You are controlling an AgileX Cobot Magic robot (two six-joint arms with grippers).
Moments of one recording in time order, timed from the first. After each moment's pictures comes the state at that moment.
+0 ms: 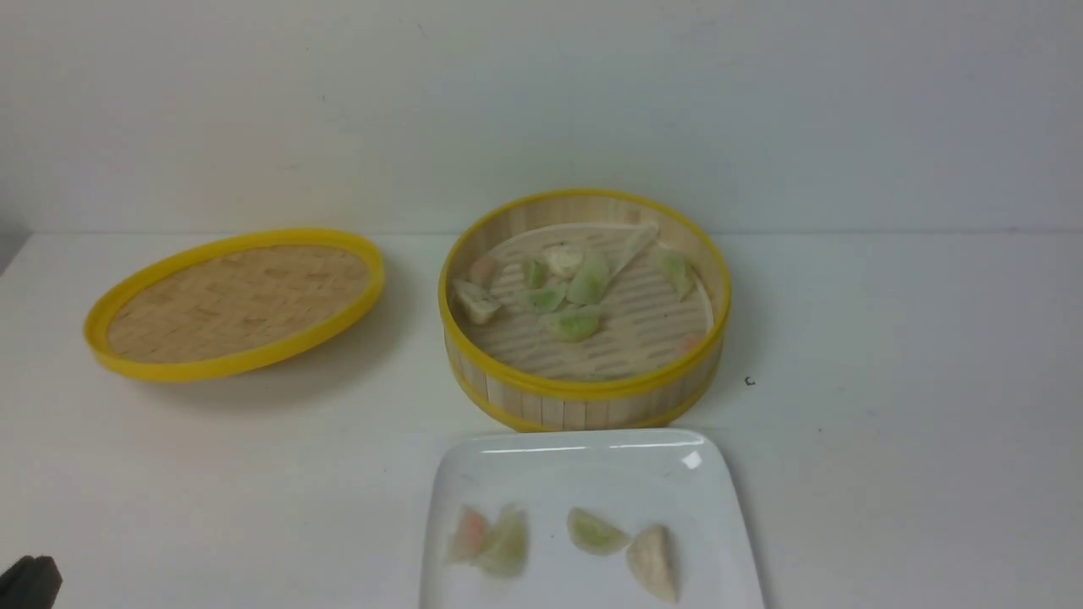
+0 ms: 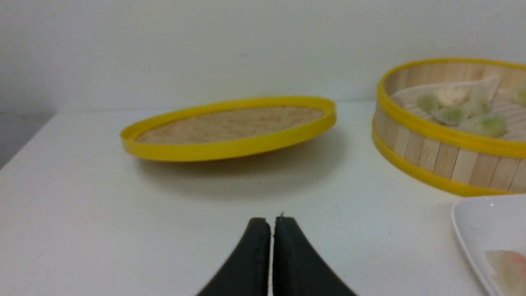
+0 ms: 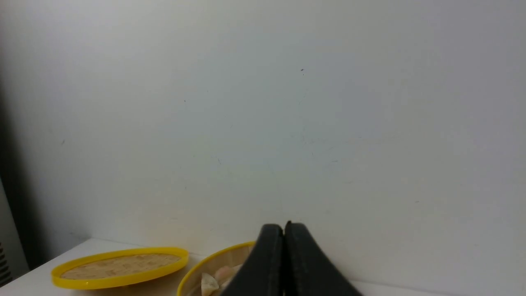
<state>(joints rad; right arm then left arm) 0.56 -0.02 -0.53 -0.31 0.60 0.41 -0.04 -0.01 0.03 -0.07 0.24 0.02</state>
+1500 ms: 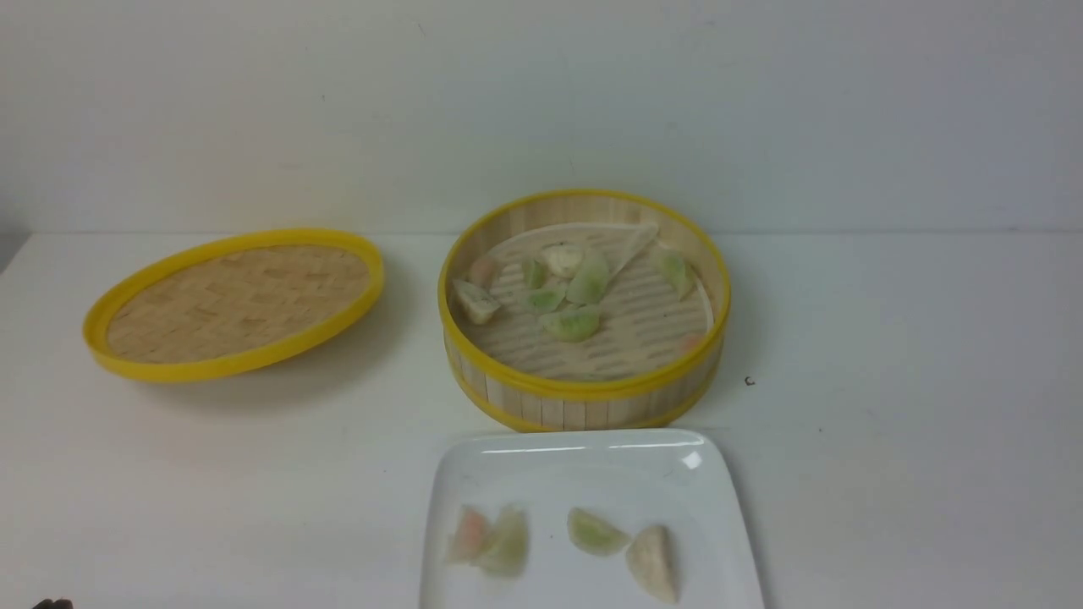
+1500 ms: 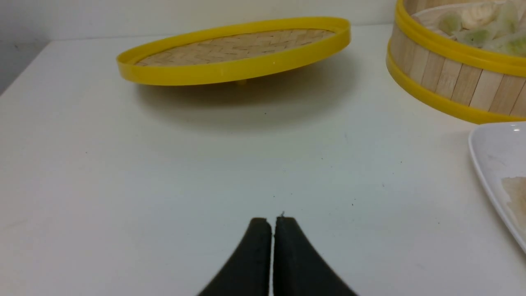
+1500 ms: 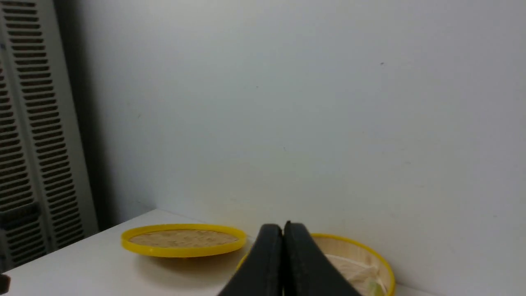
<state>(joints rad) 0.56 -0.02 -0.53 0.07 0.58 0.02 -0.03 -0.01 0.03 -0.05 0.37 0.03</state>
